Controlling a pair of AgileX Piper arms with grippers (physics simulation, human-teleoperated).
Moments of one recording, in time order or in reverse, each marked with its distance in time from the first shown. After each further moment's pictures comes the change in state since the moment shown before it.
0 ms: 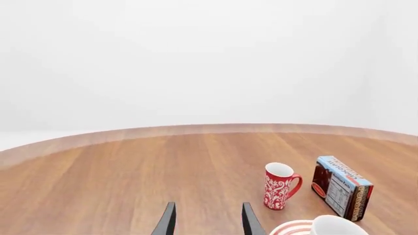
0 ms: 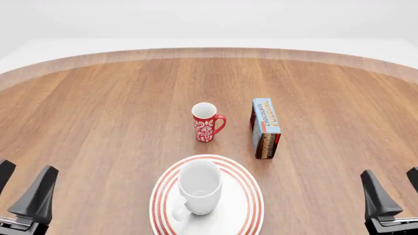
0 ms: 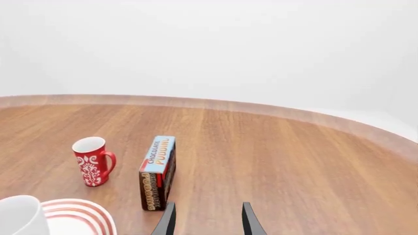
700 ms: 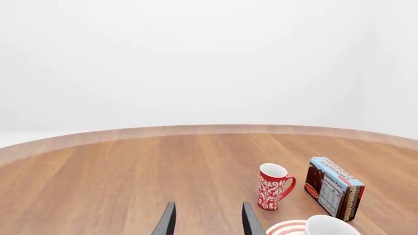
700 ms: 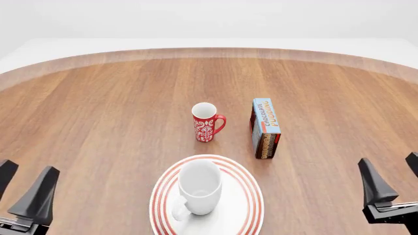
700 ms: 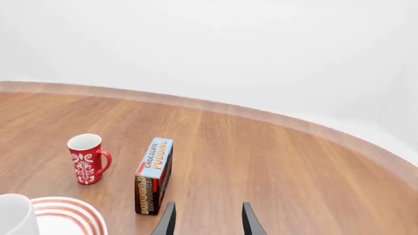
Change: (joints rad) left arm -0.020 -0.002 0.002 -0.005 -0.017; right arm 0.018 0.164 -0.064 -0.082 -0.084
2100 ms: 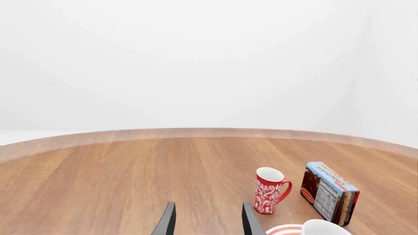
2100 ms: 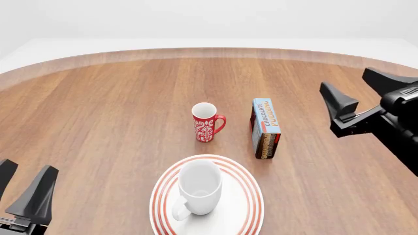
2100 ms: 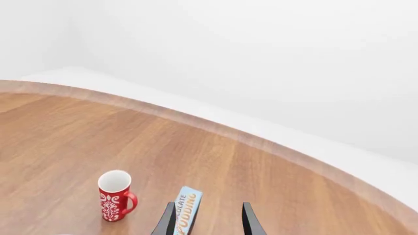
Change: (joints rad) left arm -0.003 0.000 0.000 -0.015 -0.025; right arm 0.197 0.608 -0.451 -0.129 -0.081
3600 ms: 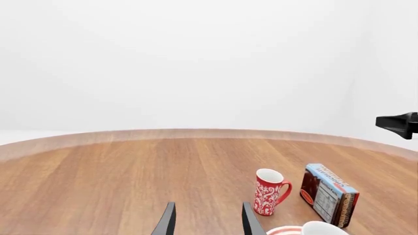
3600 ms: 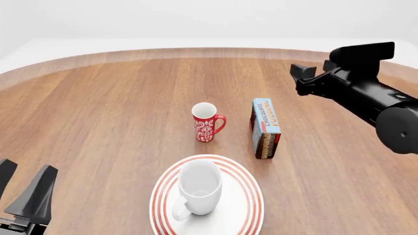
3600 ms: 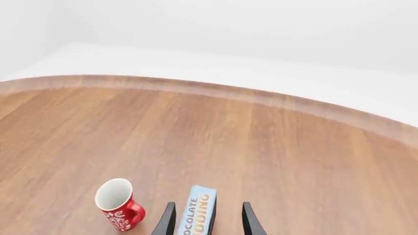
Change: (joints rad) left arm 0.003 0.000 0.001 -0.006 -0.008; right arm -0.031 0.434 -0.297 0.088 0.206
